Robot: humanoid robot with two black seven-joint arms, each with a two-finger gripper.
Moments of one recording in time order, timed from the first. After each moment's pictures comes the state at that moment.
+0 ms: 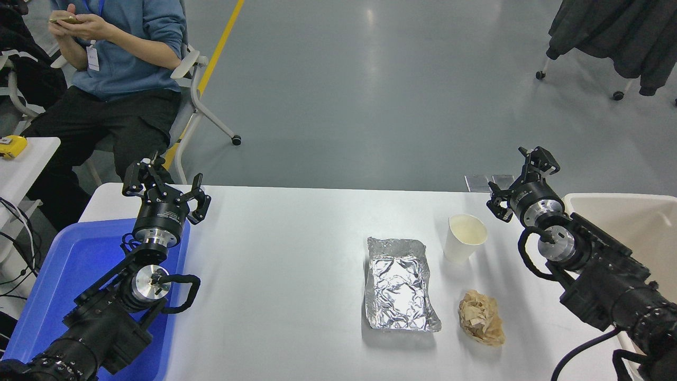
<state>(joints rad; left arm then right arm) -0.52 0.21 -1.05 -0.61 0.18 -0.33 -0.58 0.79 -0.21 0.72 0.42 -0.02 0.02 0.24</state>
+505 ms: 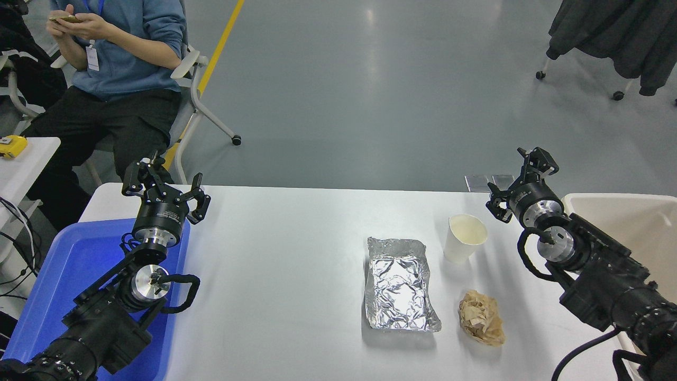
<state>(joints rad) -0.52 0.22 -1.05 -0.61 0.18 -0.33 -0.58 0.79 -0.21 0.70 0.46 -0.03 0.03 0.24</state>
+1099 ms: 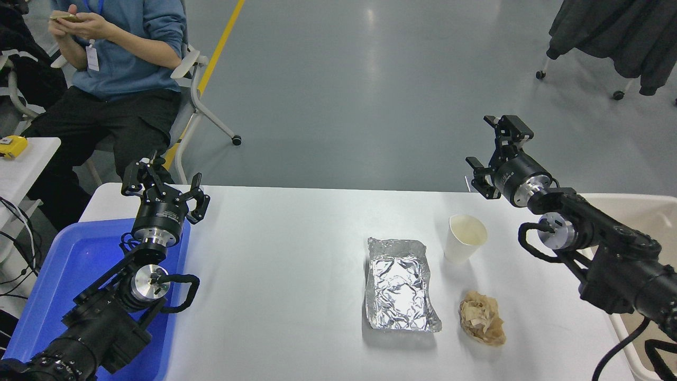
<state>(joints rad) -0.52 0.22 -1.05 -0.61 0.18 -0.33 -0.58 0.92 -0.39 0.43 0.71 -0.42 0.05 0.30</state>
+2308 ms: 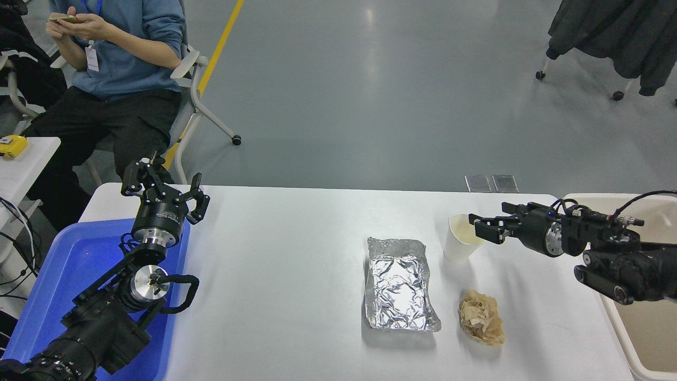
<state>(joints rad) -0.52 0.22 -1.05 -0.61 0.18 -0.33 -0.58 1.00 -0.43 -0.41 0.56 -1.25 -0.34 0.44</state>
